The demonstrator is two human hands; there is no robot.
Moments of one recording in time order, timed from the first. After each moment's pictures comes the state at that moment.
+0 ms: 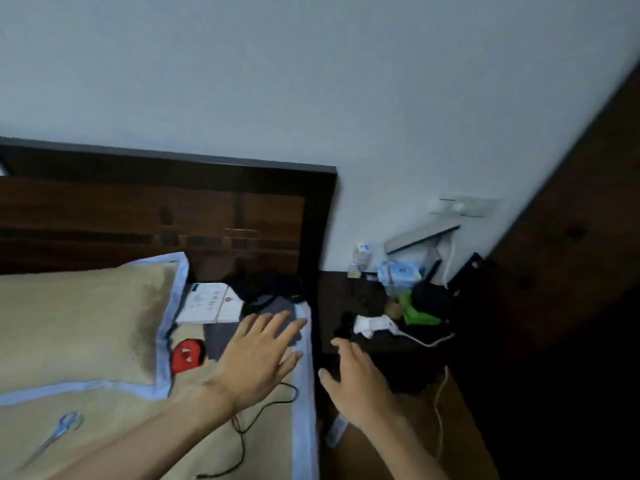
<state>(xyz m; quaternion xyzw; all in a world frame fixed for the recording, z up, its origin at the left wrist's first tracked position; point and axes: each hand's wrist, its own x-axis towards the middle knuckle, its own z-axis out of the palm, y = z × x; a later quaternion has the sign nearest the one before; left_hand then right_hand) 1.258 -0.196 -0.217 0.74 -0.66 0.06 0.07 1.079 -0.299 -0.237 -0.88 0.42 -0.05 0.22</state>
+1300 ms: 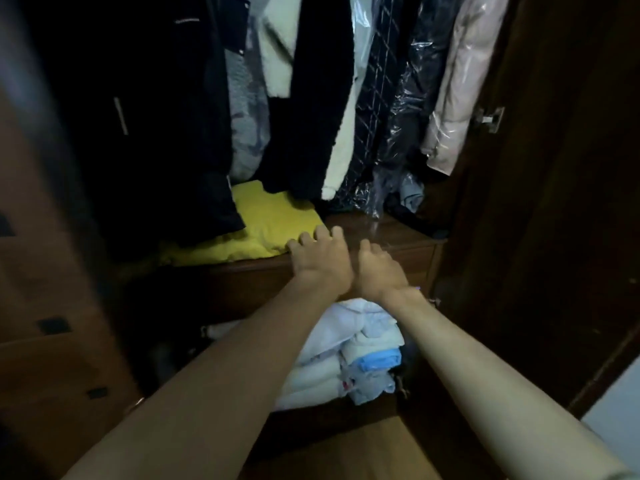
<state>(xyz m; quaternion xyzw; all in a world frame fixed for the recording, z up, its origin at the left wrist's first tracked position) 0.123 0.072 0.005 0.19 -0.98 -0.02 0.10 0.058 0.159 -0.030 -0.25 0.95 -0.16 -0.04</state>
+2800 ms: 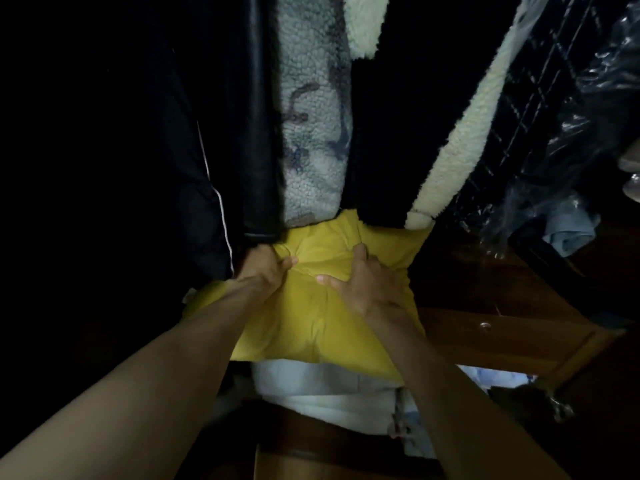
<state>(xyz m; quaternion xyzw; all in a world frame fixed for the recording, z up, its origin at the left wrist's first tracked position) 0.013 -0.150 -0.063 0.49 -0.84 -0.21 0.12 -0.111 -0.010 -0.092 -0.39 0.90 -0.22 -0.01</state>
